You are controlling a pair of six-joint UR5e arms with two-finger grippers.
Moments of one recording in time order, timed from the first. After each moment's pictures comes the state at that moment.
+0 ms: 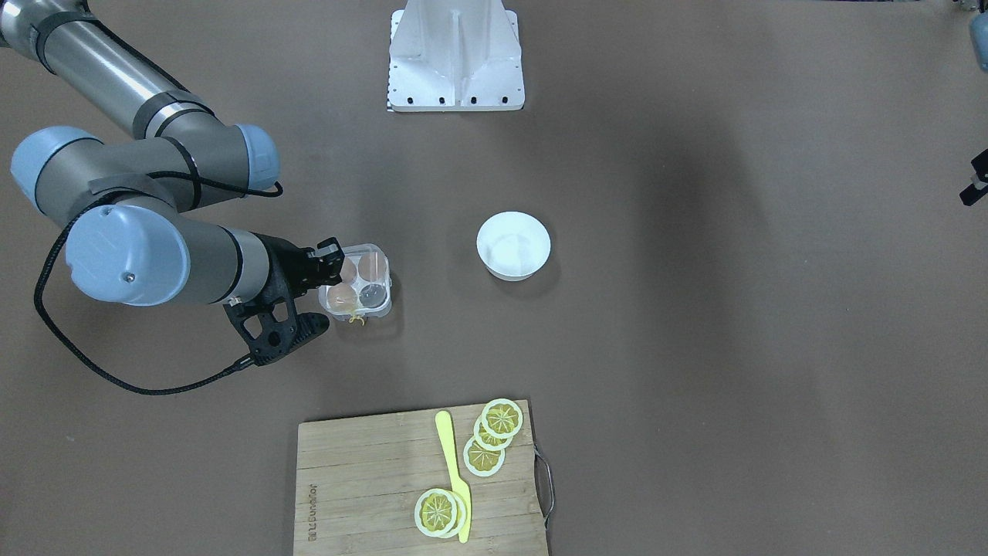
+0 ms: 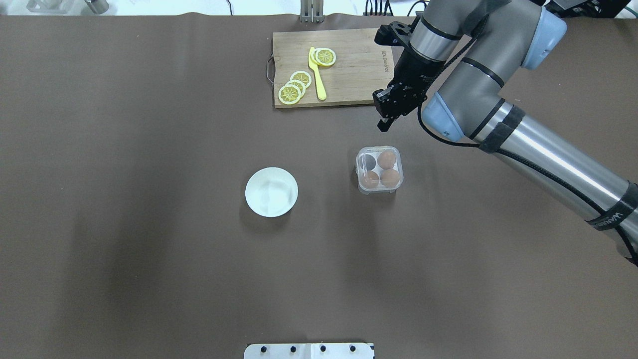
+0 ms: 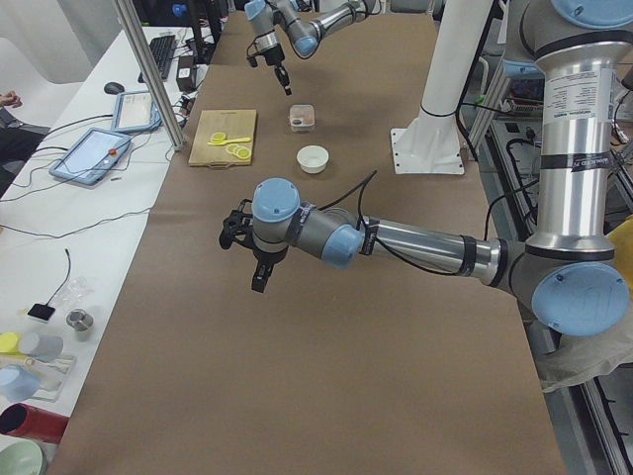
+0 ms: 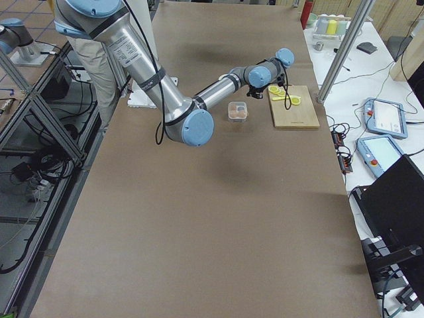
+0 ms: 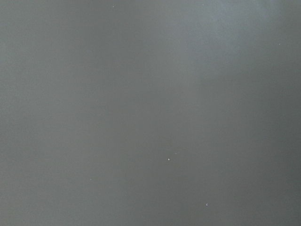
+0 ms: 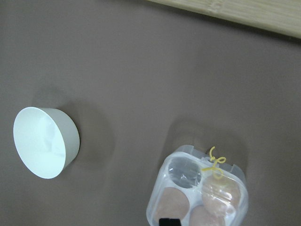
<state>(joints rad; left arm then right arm) -1.46 -1.52 -1.79 -1.84 -2.42 -0.18 0.91 -0.80 1.36 -1.58 2.62 0.42</state>
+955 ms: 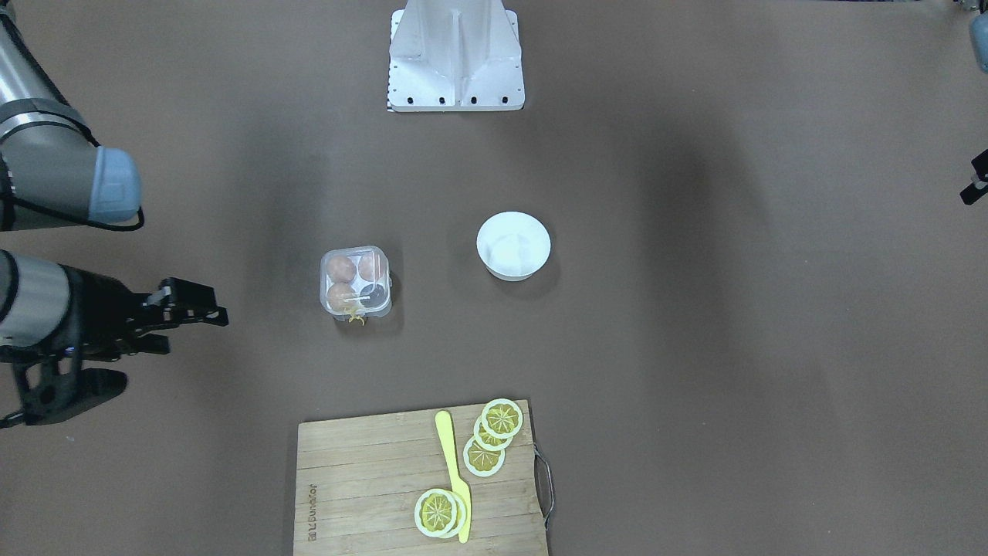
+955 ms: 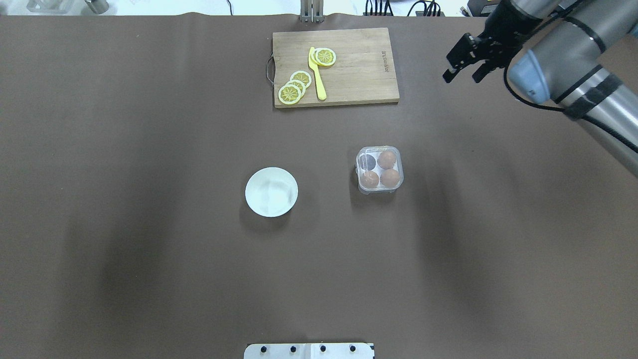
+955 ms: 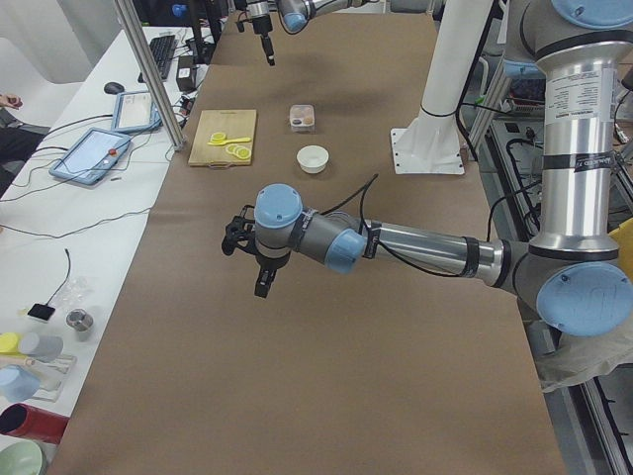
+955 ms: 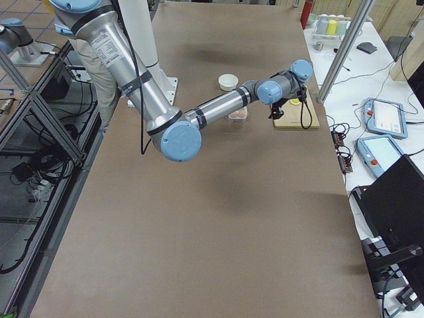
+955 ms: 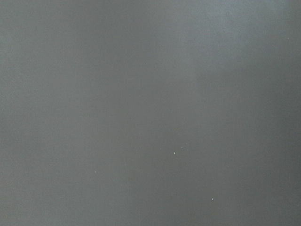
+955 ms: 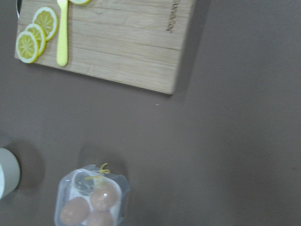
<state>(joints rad) -1.46 -1.50 -1.78 -1.85 -2.42 -0.18 1.15 -0.99 1.42 -1.52 2.61 0.34</state>
